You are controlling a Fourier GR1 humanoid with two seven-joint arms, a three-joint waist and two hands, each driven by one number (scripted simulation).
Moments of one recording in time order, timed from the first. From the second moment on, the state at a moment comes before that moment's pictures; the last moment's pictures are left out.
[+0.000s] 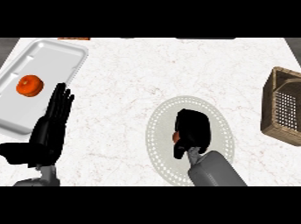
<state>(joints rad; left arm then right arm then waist) -0.02 0.08 -0.03 -1.67 0.04 0.12 0.01 -0.33 -0.01 0.49 -1.33 1.08 0.08 0.81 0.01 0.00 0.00</state>
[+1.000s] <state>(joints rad) -0.01 0.08 -0.01 -1.67 0.05 0.12 0.01 -0.51 -0.01 0.56 -2.08 1.11 0.03 1.11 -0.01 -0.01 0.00</state>
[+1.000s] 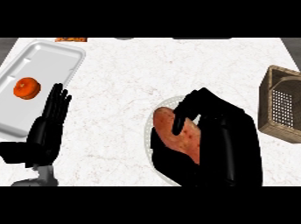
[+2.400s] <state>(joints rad) 0.00 0.07 -0.01 -1.67 0.04 0.11 -0.01 -0.38 -0.24 -0.12 -2.24 0.91 0.40 0.91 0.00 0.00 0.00</state>
